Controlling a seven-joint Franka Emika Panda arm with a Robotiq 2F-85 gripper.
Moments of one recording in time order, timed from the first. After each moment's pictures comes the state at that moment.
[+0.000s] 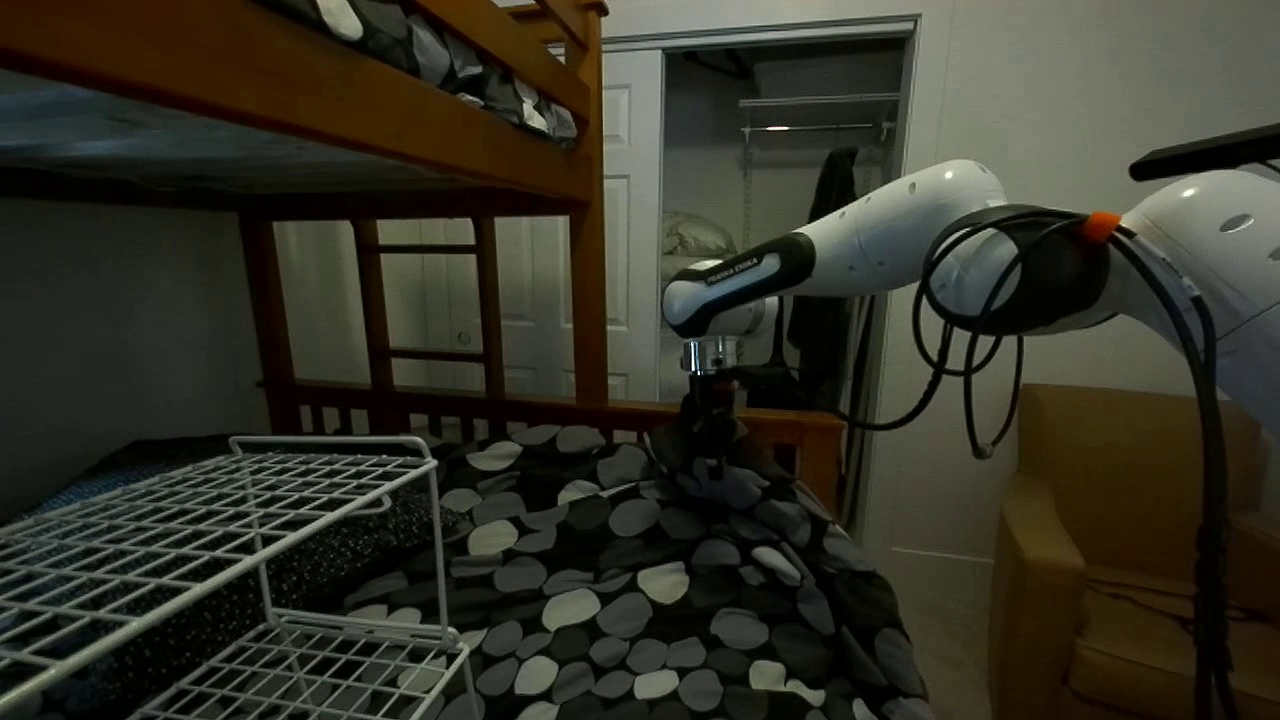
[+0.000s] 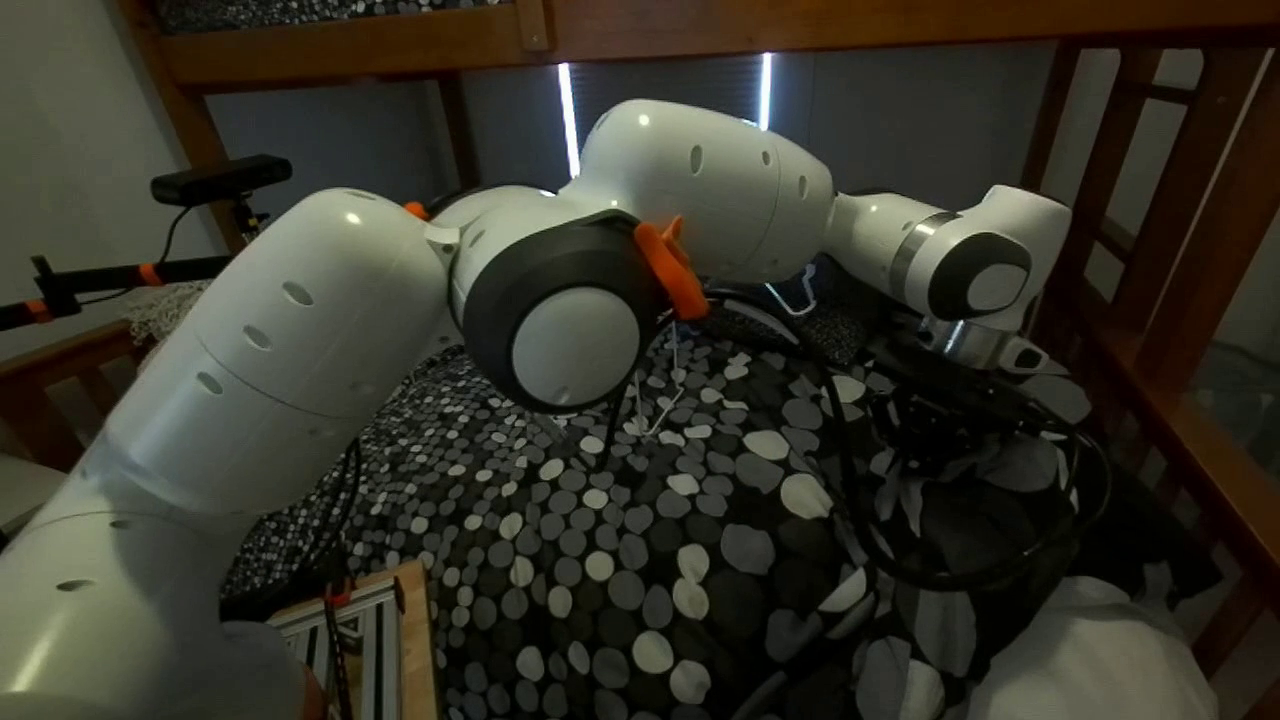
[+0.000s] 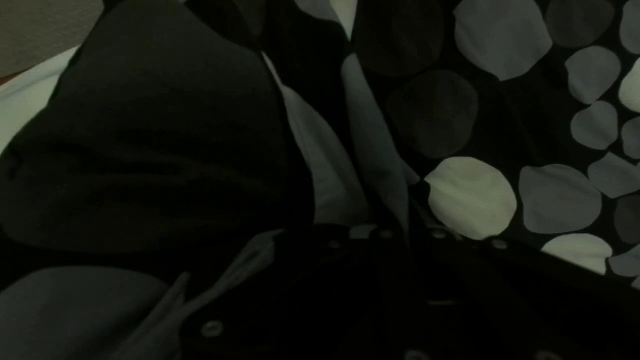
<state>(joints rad) -0.04 0.82 0.05 -1.09 0.01 1.72 -0.45</state>
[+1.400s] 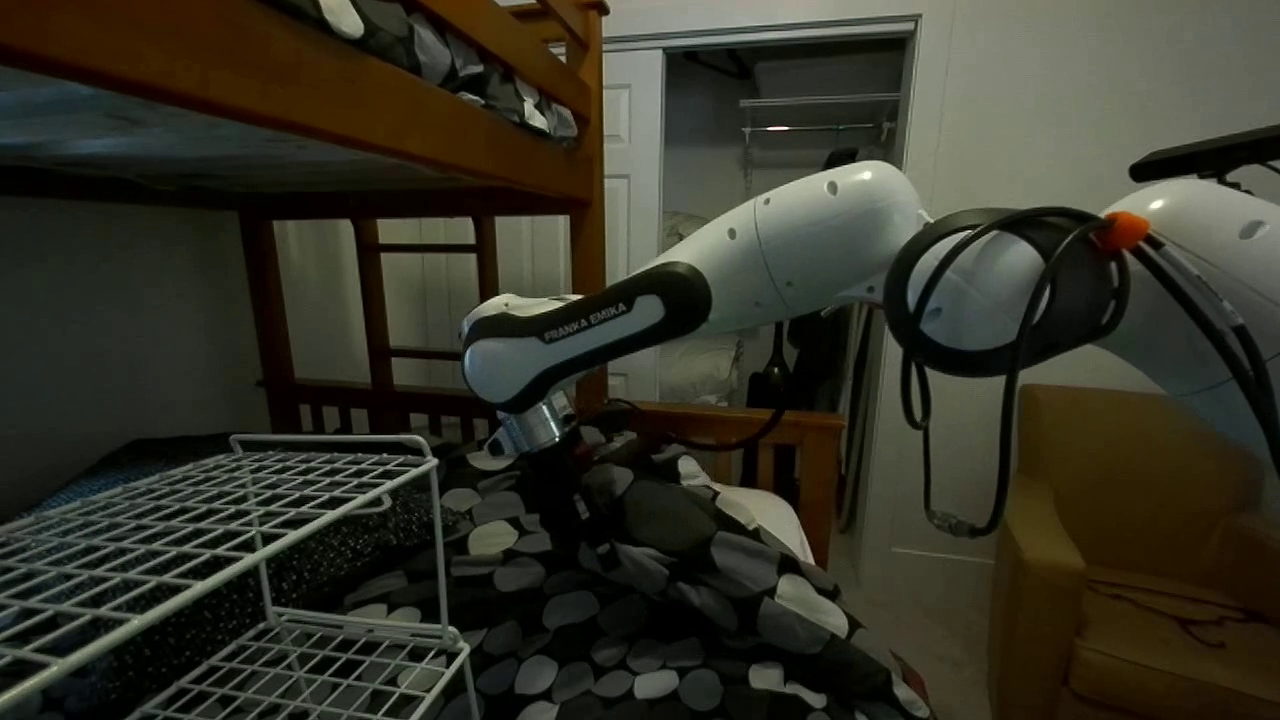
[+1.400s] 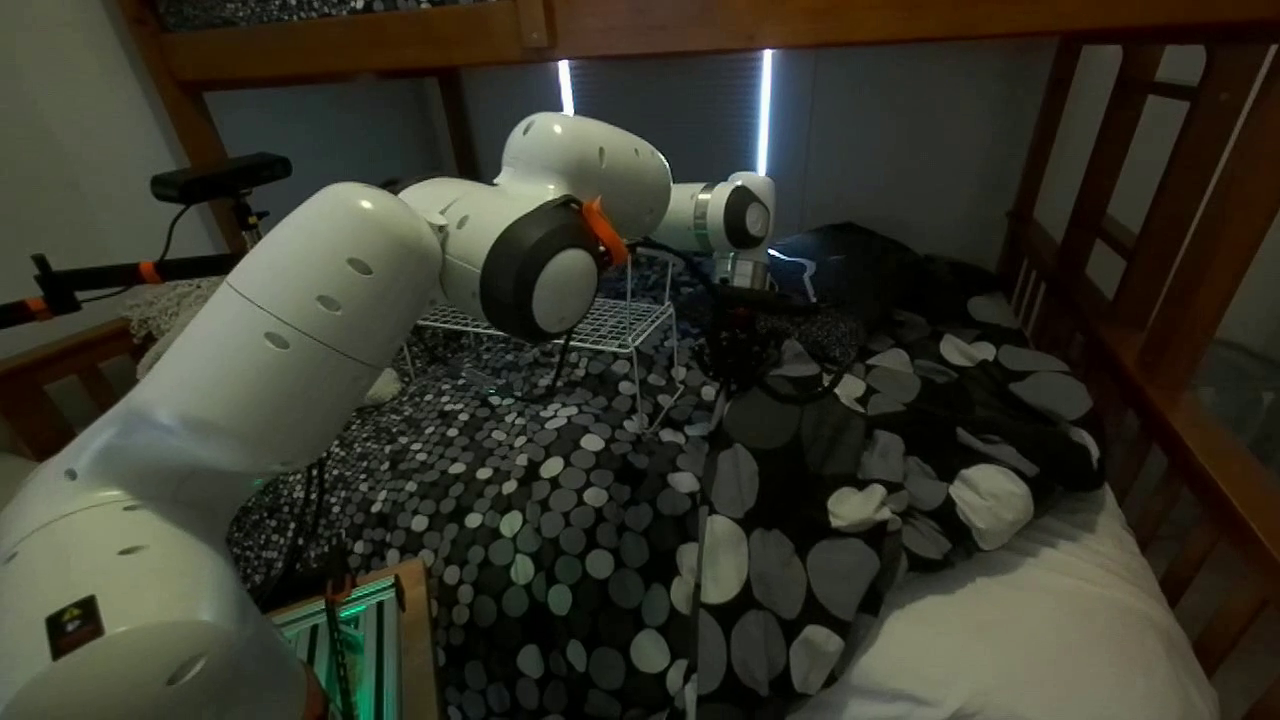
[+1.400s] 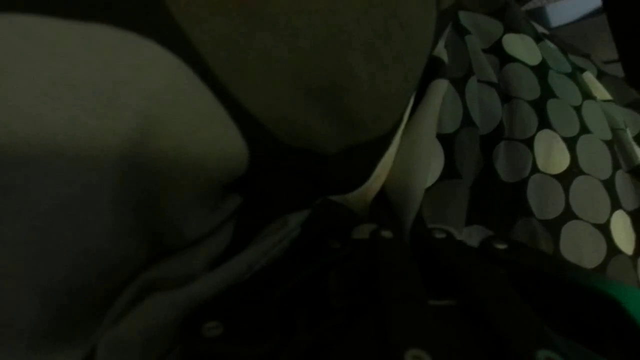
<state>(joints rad) 0.37 0.88 0.17 -1.05 -0.28 1.49 -0.75</state>
